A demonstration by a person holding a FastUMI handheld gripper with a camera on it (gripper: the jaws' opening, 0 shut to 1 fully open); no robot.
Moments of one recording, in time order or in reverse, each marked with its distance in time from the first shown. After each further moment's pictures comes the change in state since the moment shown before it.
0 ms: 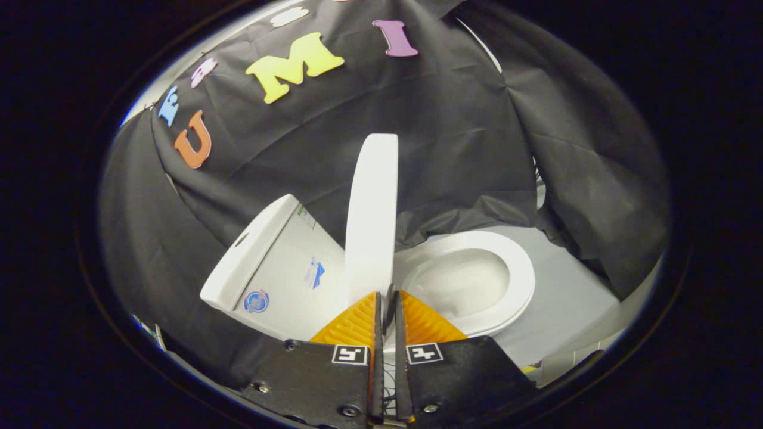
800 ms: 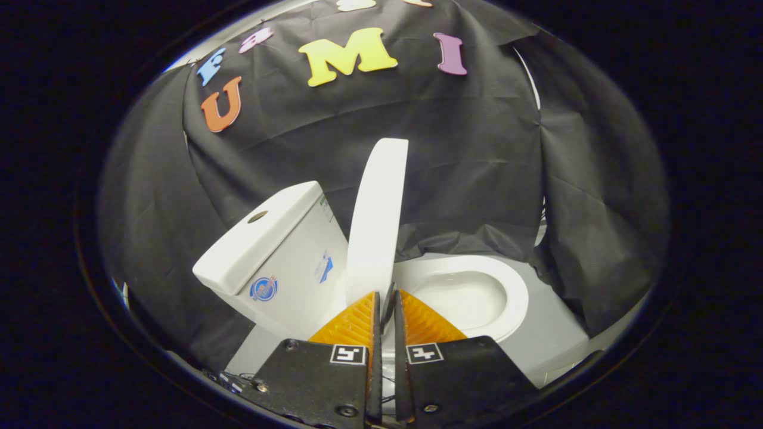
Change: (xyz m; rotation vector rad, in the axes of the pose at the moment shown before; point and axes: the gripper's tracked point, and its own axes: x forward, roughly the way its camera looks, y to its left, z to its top) arm -0.001 0.061 -0.005 -0.228 -0.048 -0.046
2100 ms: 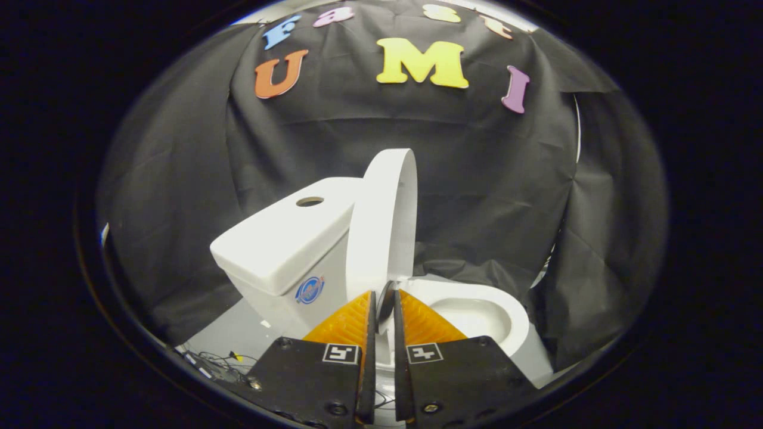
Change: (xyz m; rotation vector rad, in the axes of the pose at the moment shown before) arm 0.021 0.105 -0.009 -0.278 -0.069 -0.020
